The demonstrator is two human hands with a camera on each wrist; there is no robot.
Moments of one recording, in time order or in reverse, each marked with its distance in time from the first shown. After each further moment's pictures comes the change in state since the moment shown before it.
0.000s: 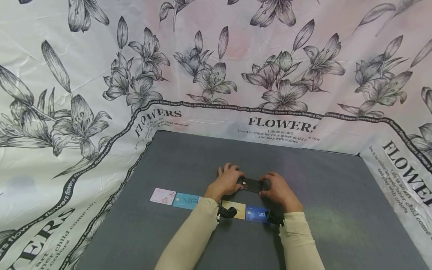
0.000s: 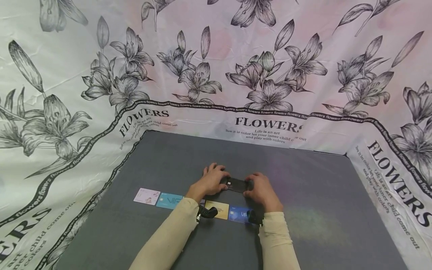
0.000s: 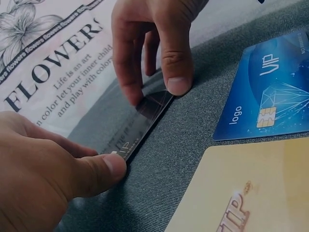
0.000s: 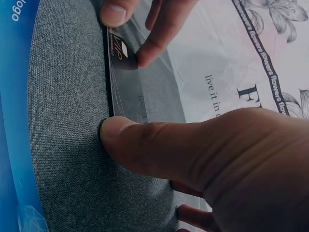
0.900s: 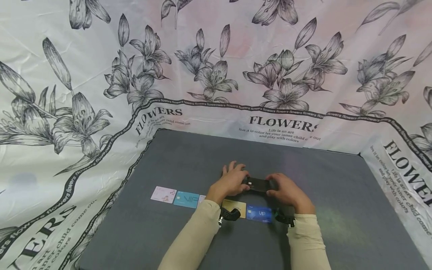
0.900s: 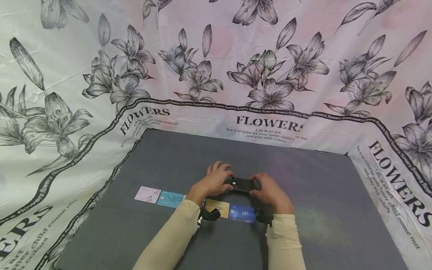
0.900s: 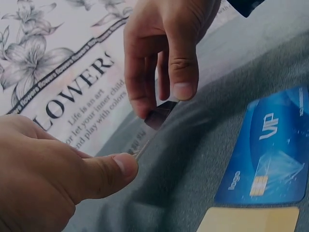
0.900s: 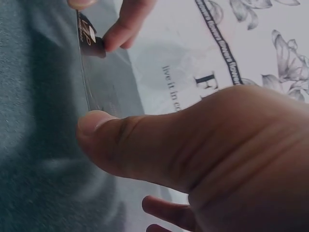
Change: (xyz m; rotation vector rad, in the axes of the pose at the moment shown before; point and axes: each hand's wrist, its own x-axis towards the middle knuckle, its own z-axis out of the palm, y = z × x) left_hand -0.032 0.036 -0.034 0.000 -0.033 0.043; right_hand -0.022 0.000 -0.029 0.030 -0.033 -0.091
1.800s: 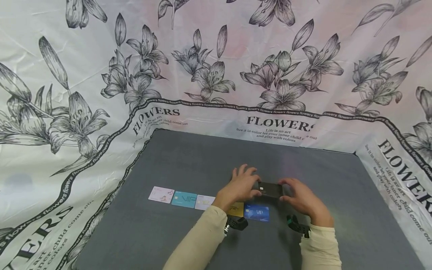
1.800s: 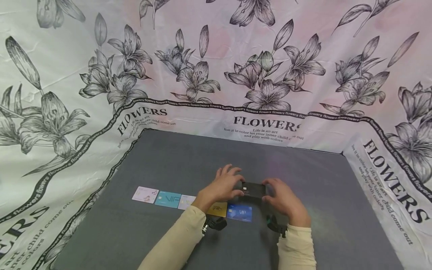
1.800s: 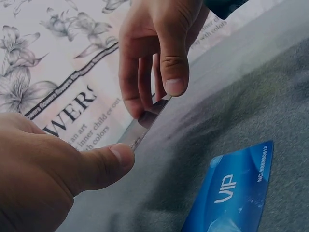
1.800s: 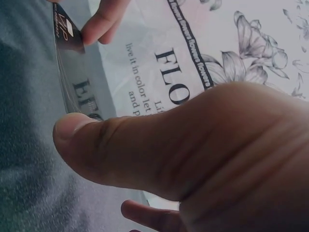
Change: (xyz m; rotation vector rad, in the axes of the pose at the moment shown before) left_hand -0.003 0.042 0.009 0.052 0.024 0.068; right_hand -0.048 0.006 -0.026 -0.006 0.026 0.069
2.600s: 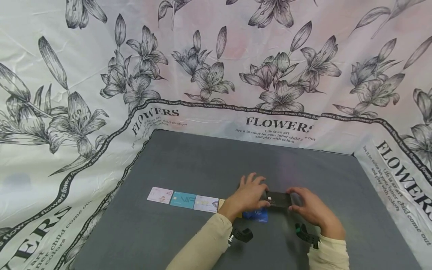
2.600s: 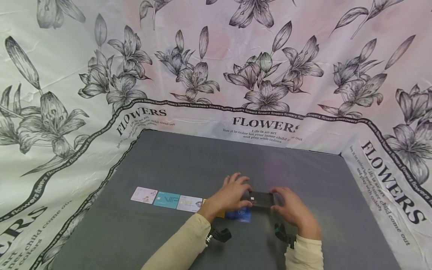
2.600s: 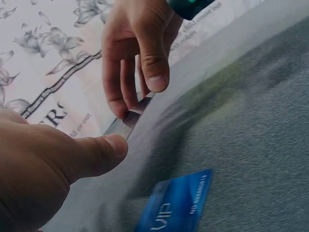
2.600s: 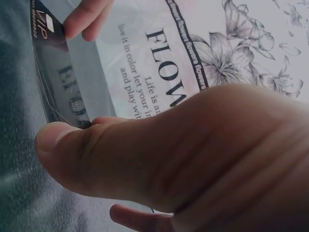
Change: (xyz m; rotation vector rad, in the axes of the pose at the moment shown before) left_hand -0.002 0.027 0.021 0.039 0.001 0.068; right_hand -0.029 0.017 -0.007 -0.016 -0.030 0.061
